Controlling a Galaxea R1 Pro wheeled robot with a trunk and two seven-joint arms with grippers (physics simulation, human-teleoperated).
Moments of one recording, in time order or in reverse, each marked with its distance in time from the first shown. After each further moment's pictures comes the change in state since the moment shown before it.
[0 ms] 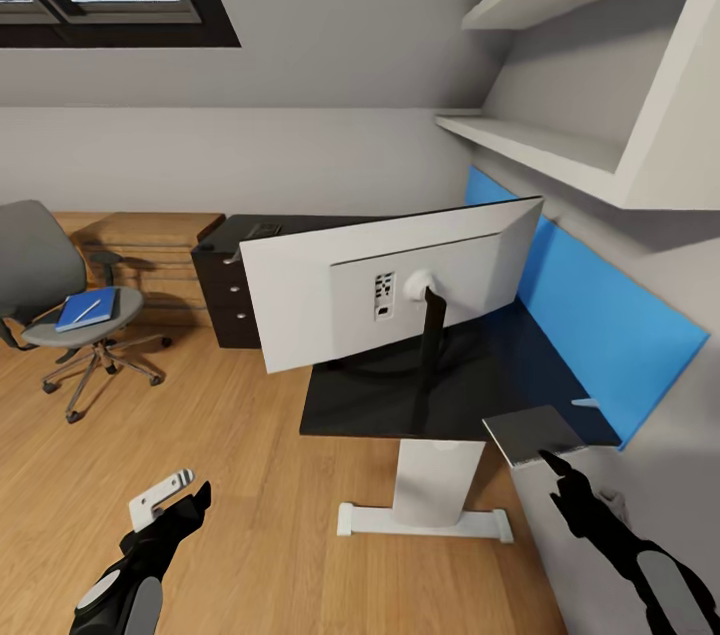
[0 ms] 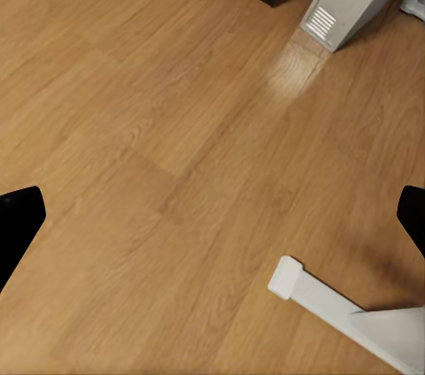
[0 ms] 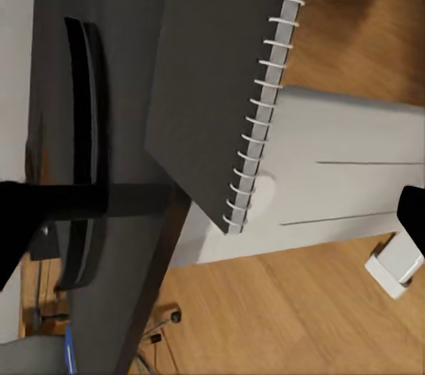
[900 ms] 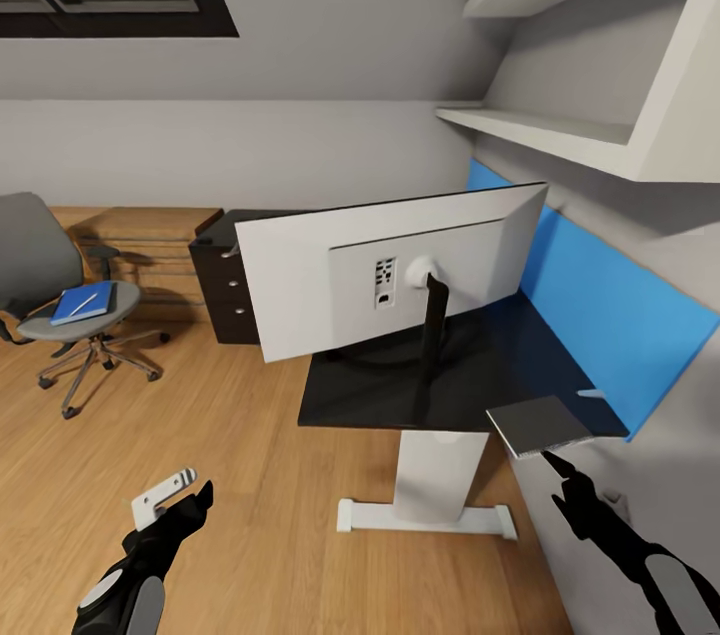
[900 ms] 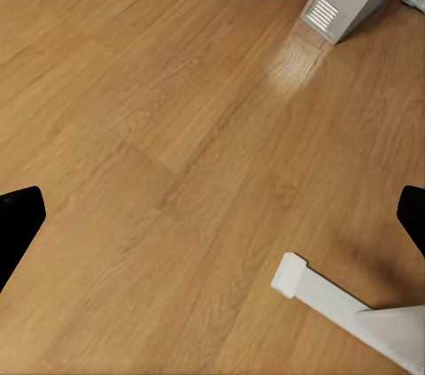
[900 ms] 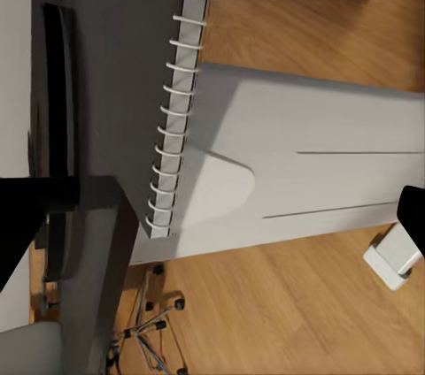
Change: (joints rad) left arm 0.000 -0.001 -0.008 0.000 -0.001 -0.001 -0.001; right arm 0.000 -0.024 -0.001 0.024 -0.013 0.046 0.041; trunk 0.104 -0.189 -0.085
